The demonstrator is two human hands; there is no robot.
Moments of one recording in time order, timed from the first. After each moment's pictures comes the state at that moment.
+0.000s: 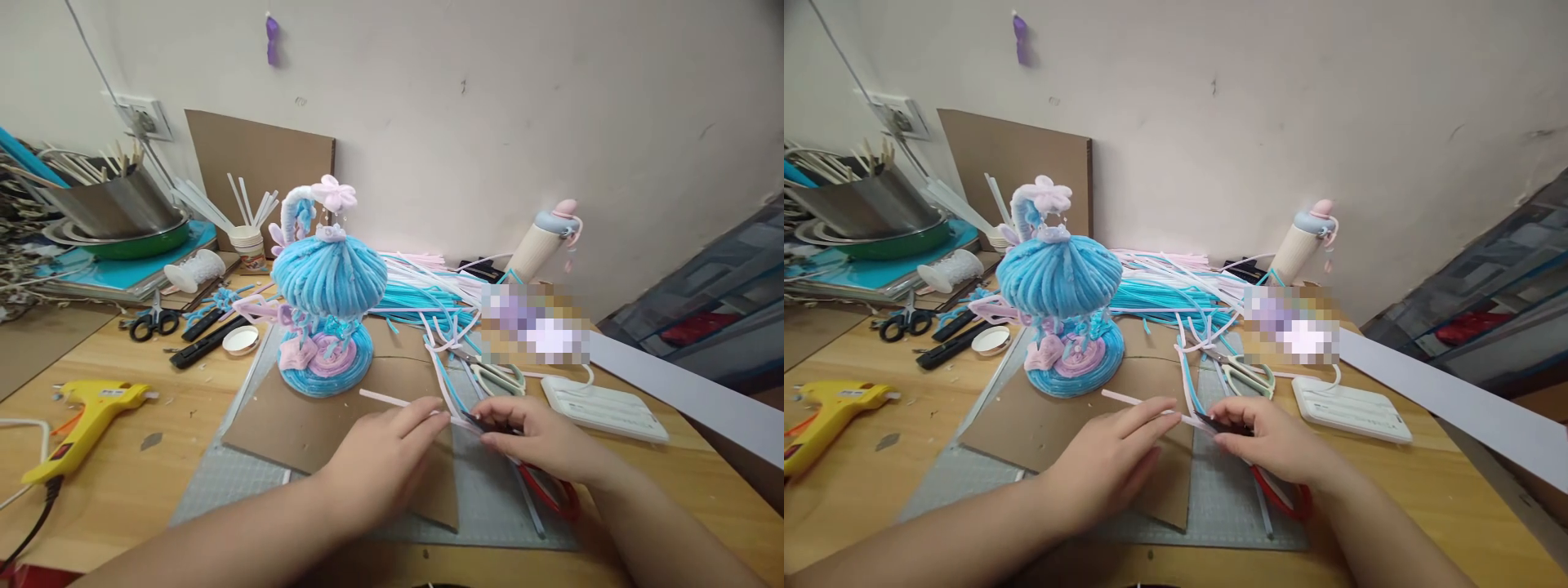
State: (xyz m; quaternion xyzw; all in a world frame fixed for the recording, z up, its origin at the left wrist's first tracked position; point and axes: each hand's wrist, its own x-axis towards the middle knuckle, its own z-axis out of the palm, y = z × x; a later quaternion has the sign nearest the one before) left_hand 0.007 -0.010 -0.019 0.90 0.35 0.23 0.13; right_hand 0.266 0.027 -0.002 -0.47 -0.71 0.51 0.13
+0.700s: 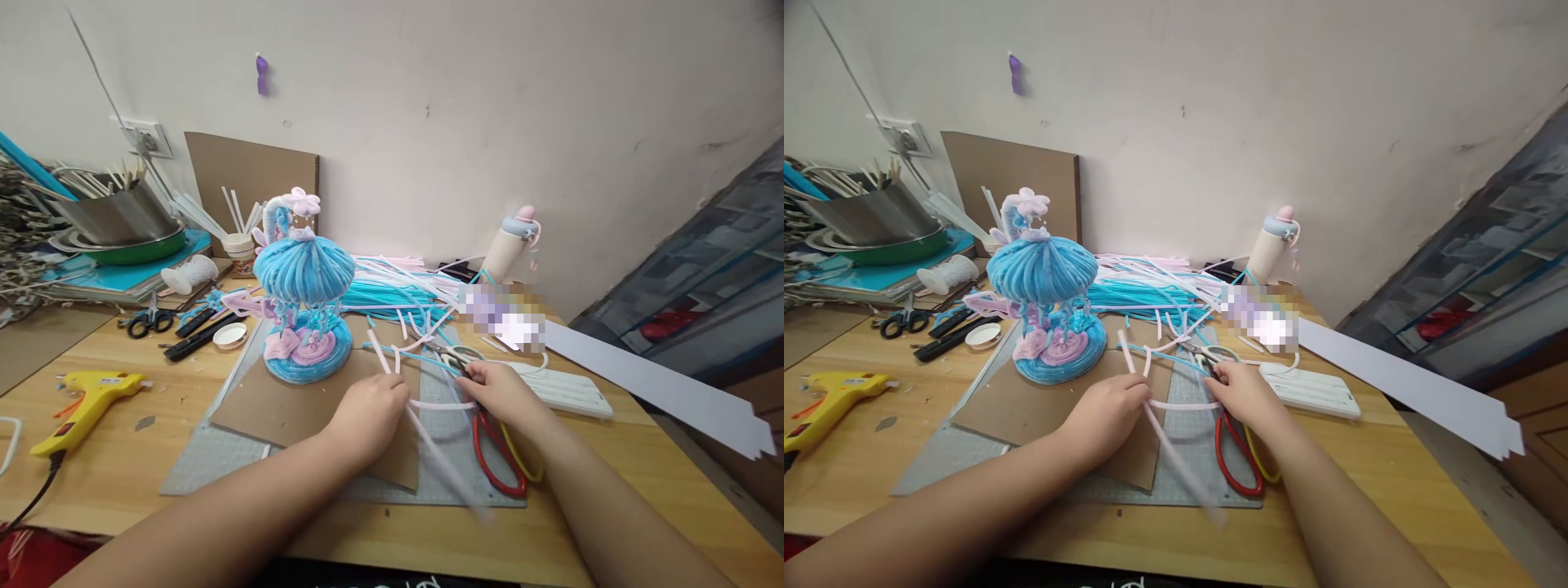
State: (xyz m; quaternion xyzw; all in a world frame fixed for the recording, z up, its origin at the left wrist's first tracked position) left_hand 0.044 0.009 -0.023 0.87 0.45 0.21 0.06; right_hand 0.290 0.050 -0.026 -0.63 -0.70 0.29 0.18
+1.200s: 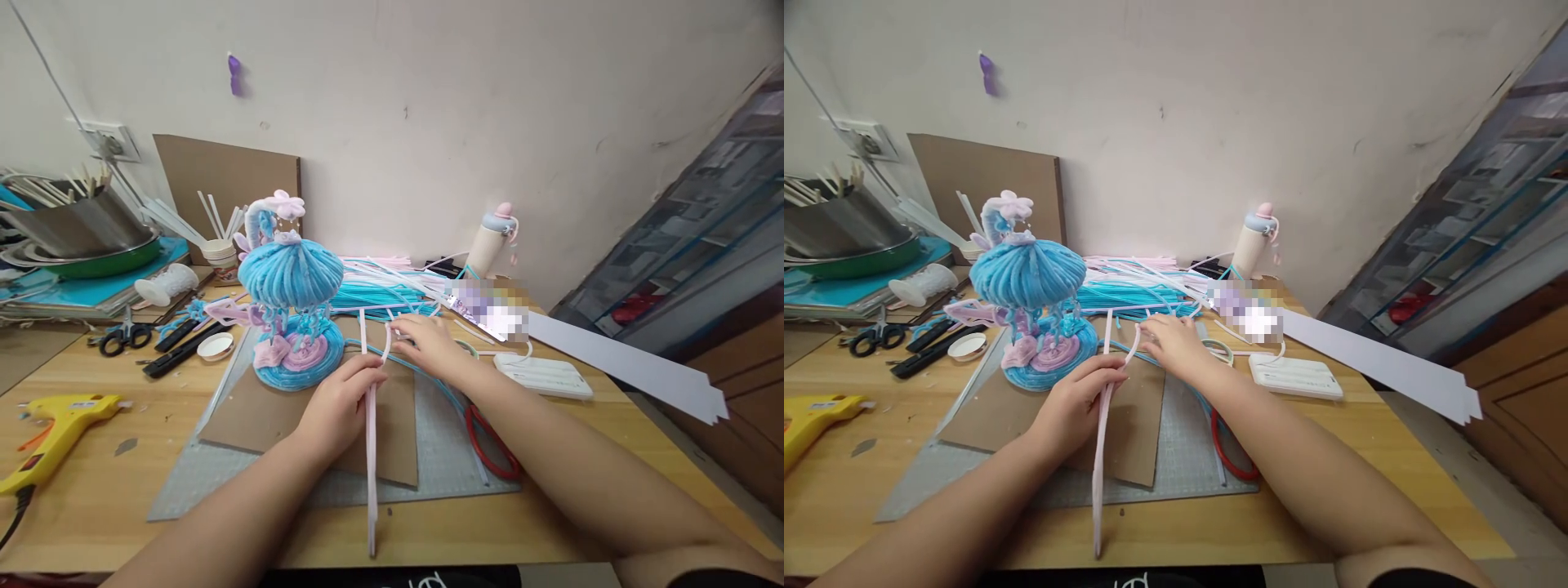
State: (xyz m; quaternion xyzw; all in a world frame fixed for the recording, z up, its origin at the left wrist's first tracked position) left_hand 0.010 0.015 -0.027 0.83 0.37 0.41 0.09; right_hand 0.211 0.092 0.006 -0.48 -0.83 0.15 0.25
